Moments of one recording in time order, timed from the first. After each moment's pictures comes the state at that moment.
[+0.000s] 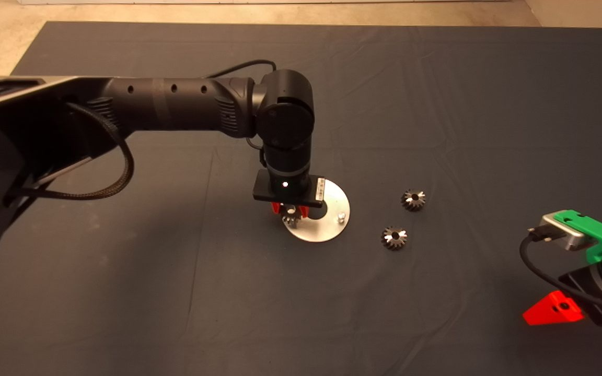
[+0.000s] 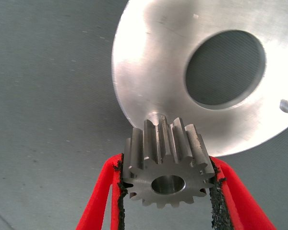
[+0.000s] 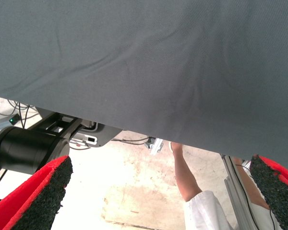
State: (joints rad) left arm -0.39 2.86 -1.26 0.24 1.52 -1.45; right arm 0.49 1.95 -0.41 0.01 -1.53 1.33
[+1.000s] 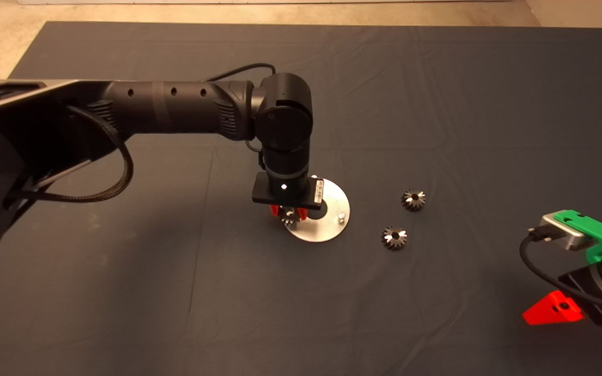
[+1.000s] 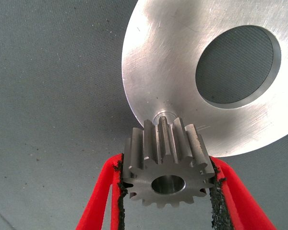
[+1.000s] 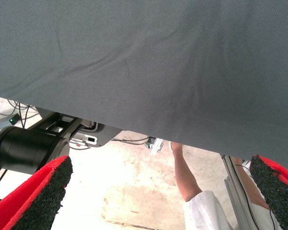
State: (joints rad) left arm -0.38 2.84 -1.25 0.24 1.52 -1.45; right arm 0.49 1.95 -0.41 0.01 -1.53 1.33
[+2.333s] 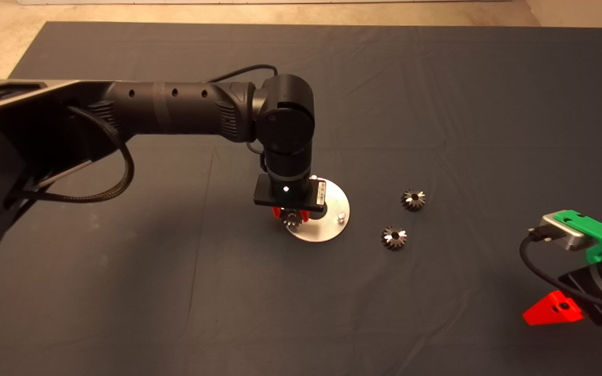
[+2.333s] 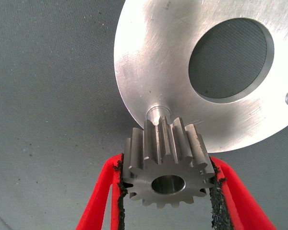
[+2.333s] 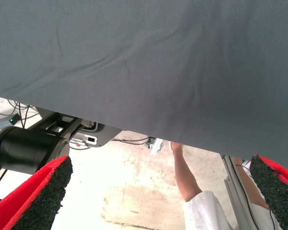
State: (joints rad) left arm -0.38 2.85 -1.24 0.24 1.52 -1.48; right arm 0.49 1.95 -0.41 0.01 -1.53 1.33
